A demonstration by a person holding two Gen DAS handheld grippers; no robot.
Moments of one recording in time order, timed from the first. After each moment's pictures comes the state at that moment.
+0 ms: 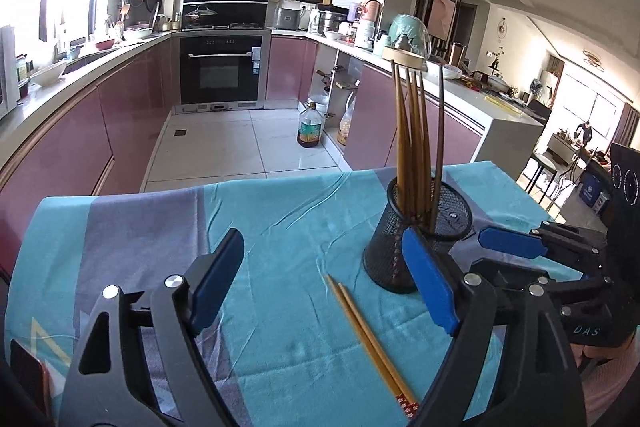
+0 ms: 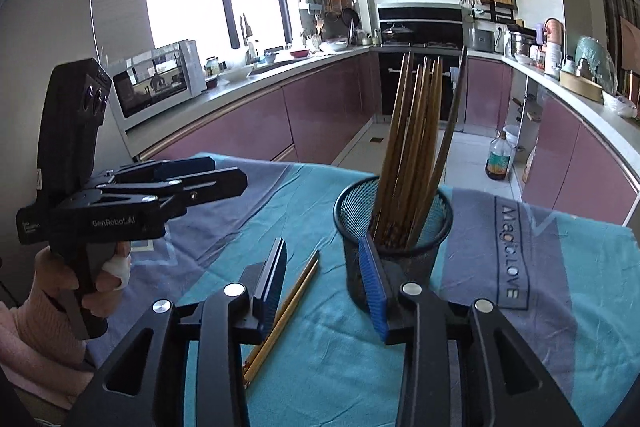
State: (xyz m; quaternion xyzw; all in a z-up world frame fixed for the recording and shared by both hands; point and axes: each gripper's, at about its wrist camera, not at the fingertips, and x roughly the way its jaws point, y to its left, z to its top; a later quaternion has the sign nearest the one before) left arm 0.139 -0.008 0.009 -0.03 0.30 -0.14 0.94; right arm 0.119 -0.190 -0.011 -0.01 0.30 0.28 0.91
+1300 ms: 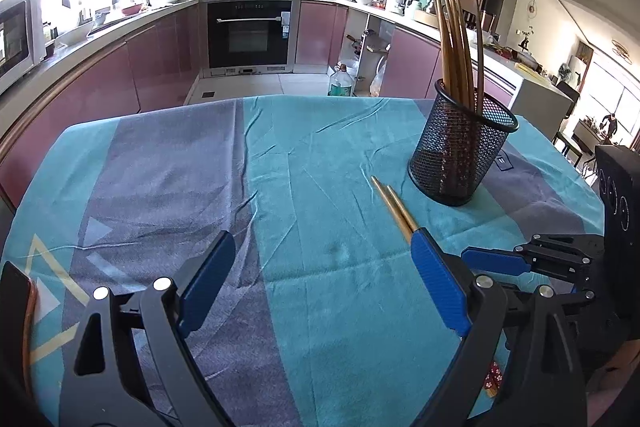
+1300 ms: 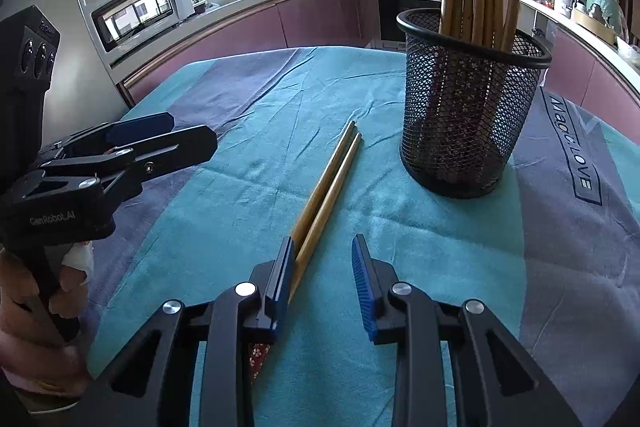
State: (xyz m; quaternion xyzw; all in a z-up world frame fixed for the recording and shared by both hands) left arm 0.101 0.005 -0.065 -0.03 0.36 -0.09 0.93; right arm 0.107 -0.135 -0.085 -0.03 0.42 0.26 0.87
